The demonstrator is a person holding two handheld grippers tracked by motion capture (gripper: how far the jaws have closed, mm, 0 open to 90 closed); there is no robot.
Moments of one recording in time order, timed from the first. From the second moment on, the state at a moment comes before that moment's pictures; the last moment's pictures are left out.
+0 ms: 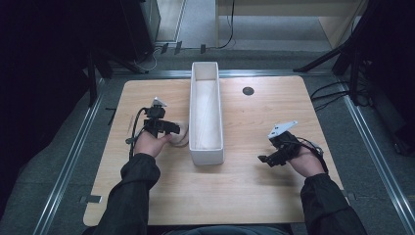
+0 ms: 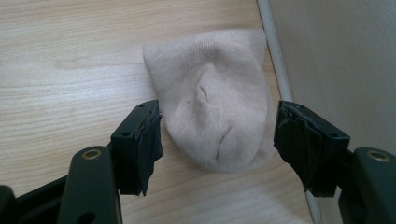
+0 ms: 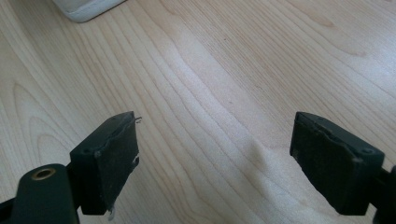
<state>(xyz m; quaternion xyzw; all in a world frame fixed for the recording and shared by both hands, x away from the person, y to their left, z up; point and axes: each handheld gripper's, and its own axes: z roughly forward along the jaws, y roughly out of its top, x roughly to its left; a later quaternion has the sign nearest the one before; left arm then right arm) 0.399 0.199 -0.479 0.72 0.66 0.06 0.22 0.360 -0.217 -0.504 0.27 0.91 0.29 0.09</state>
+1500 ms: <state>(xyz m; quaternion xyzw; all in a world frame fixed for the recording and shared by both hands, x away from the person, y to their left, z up) 0.420 0.180 -0.508 0.73 0.66 0.05 0.16 0.359 -0.216 -0.504 0.27 0.92 0.28 0.09</state>
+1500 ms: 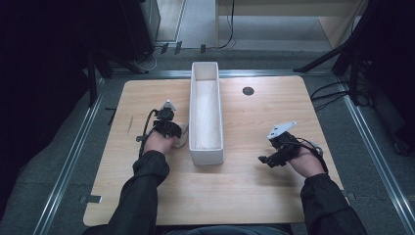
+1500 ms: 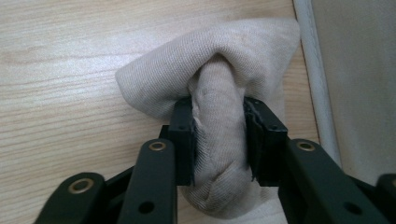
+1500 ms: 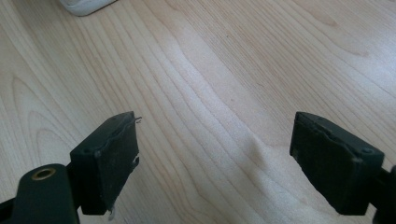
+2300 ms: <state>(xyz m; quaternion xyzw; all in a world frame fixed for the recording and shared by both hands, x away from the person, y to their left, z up) 0.423 0.196 -0.473 0.72 0.68 0.01 0.13 0.360 -0.216 -0.504 0.27 0.92 0.28 0.10</state>
